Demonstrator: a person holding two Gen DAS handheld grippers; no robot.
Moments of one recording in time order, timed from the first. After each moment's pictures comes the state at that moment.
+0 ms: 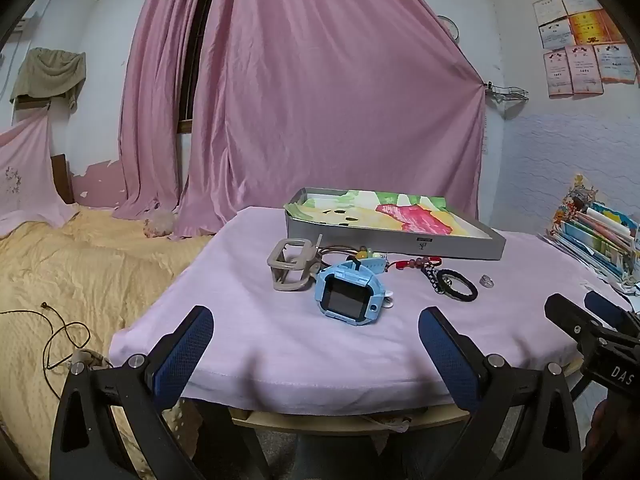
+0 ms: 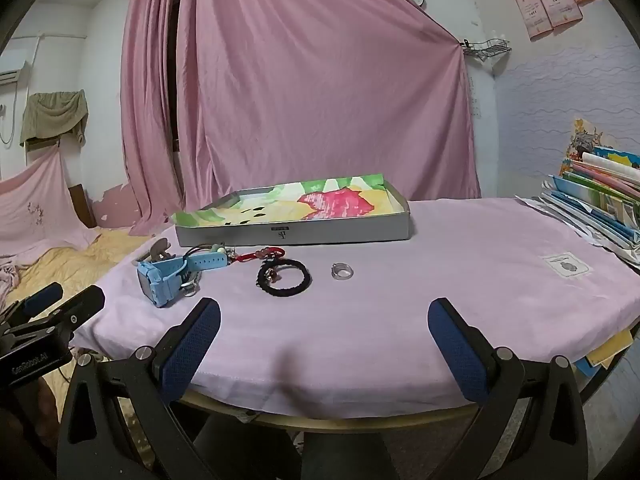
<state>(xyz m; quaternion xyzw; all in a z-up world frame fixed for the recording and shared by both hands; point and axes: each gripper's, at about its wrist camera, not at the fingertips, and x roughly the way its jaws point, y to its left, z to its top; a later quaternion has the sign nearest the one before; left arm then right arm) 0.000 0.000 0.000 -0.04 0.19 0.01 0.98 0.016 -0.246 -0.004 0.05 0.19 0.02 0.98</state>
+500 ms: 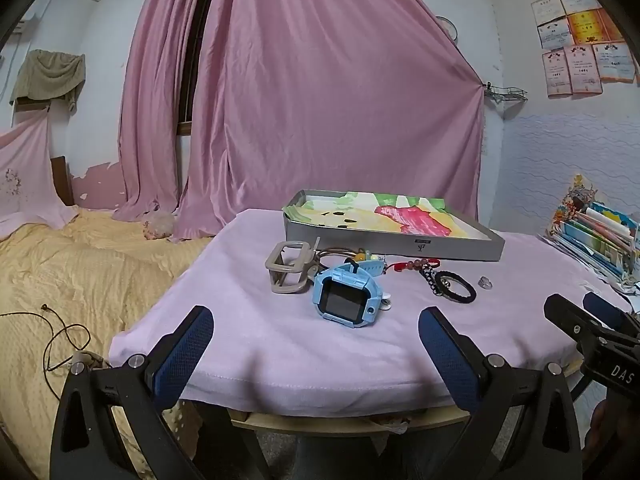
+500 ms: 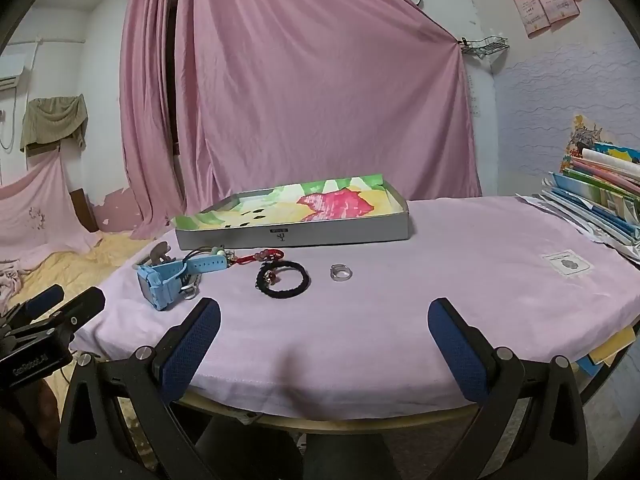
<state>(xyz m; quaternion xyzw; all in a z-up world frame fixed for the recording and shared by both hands) 0.003 0.000 0.000 -0.04 0.19 0.01 0.98 0.019 -0.250 -0.004 0.06 0.19 0.02 0.98</state>
